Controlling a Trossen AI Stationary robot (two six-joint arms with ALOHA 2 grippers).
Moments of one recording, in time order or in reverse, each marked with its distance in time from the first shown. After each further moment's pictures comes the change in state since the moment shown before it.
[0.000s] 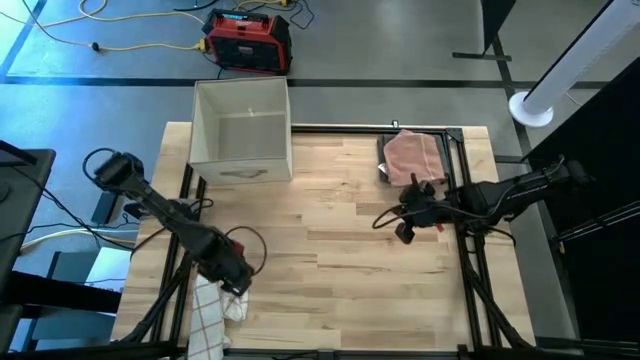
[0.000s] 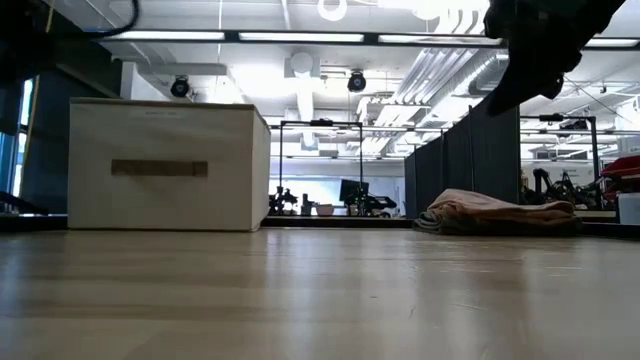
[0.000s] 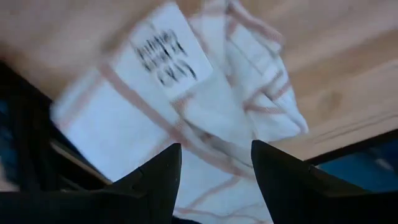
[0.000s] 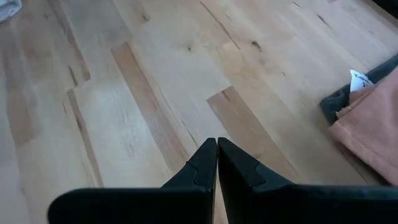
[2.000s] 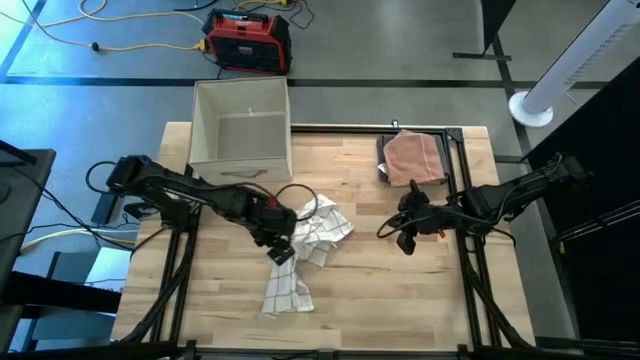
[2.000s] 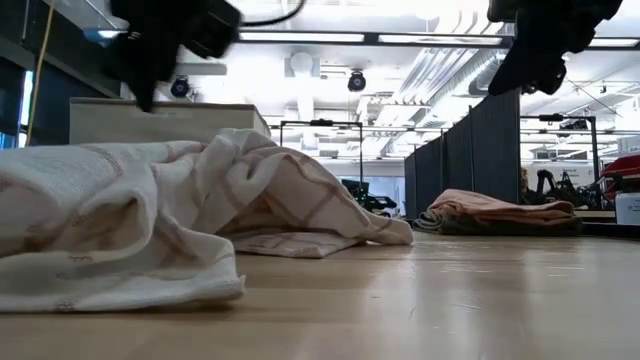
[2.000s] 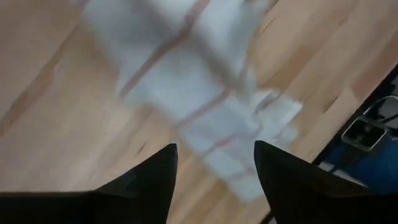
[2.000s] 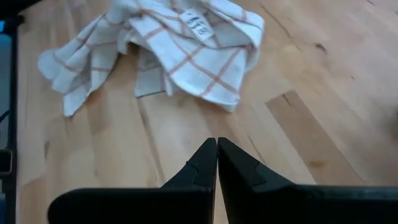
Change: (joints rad) left arm 0.421 0.086 0.280 -0.060 -0.155 0.760; right arm 0.068 0.004 0.000 0.120 -0.097 0.016
